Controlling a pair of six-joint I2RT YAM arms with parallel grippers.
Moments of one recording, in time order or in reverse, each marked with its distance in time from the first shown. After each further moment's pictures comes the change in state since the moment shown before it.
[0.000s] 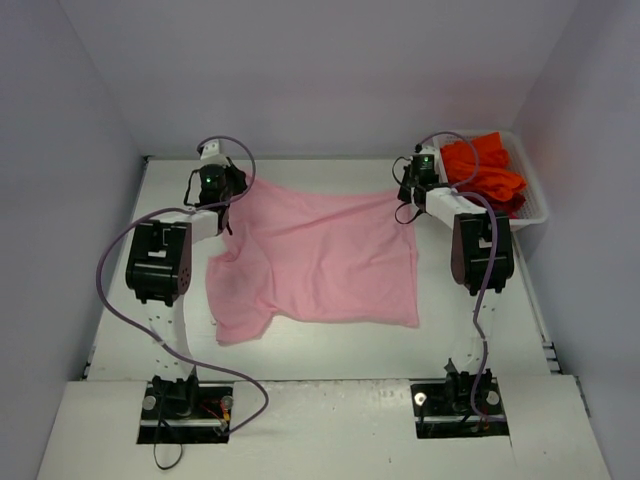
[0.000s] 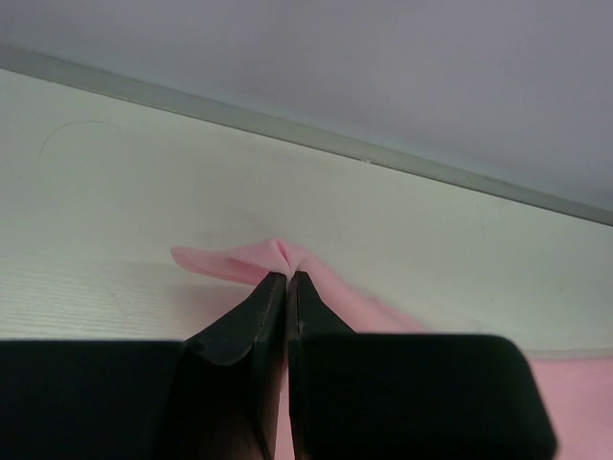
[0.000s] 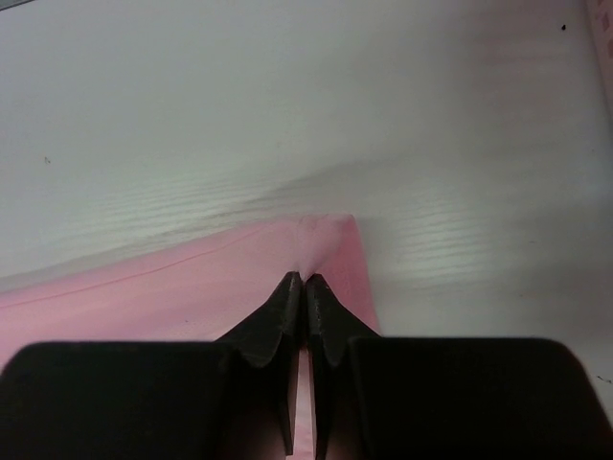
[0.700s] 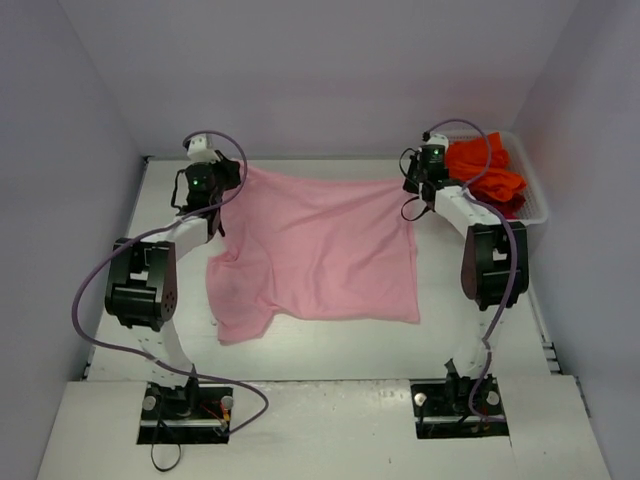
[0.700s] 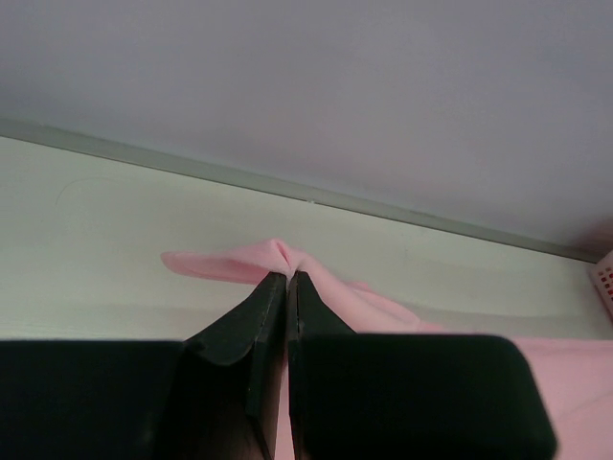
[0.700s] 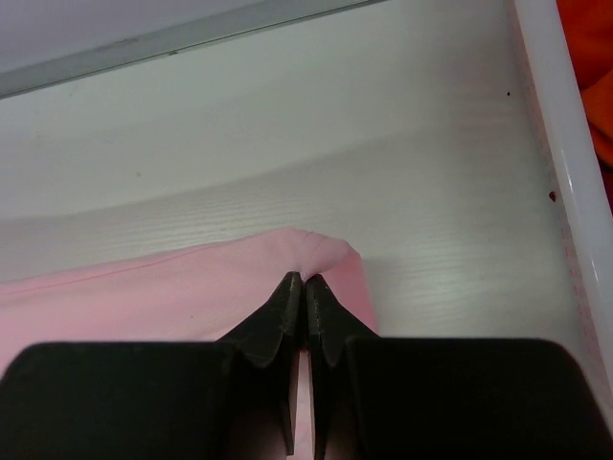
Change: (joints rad) left arm 0.000 -0.229 -0.142 0.030 0.019 -0.015; right arm 0.000 -0.161 -0.056 -0.005 -0.006 -0.014
